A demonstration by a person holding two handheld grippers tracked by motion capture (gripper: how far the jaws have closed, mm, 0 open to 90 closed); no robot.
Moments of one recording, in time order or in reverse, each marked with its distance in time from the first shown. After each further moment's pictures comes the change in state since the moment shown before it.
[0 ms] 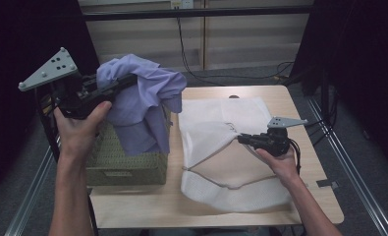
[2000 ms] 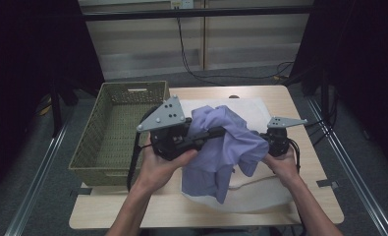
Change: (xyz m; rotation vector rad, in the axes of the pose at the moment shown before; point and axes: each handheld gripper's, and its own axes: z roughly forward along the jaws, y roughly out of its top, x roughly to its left) left arm -0.116 -0.053 0.097 0.100 -0.347 -0.002; right arm 0.001 0.001 0.000 -0.005 0.024 0.001
